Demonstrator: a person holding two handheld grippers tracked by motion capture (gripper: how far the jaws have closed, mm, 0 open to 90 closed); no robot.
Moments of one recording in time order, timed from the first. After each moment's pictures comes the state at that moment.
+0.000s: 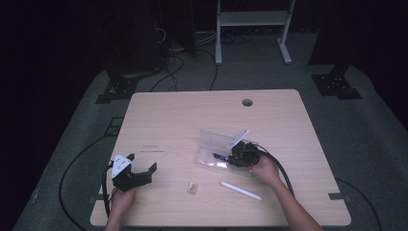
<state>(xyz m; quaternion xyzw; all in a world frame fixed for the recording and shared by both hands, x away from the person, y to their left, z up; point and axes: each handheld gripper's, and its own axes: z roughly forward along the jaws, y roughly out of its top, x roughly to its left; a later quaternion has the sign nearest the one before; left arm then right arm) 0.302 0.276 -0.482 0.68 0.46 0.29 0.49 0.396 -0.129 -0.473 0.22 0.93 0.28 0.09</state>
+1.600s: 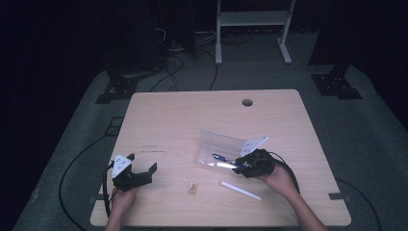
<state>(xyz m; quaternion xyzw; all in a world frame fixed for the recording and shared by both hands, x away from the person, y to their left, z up) 0.302 0.275 -0.482 0.69 0.45 0.29 0.49 0.346 -0.160 -0.440 0.21 0.91 0.34 0.08</state>
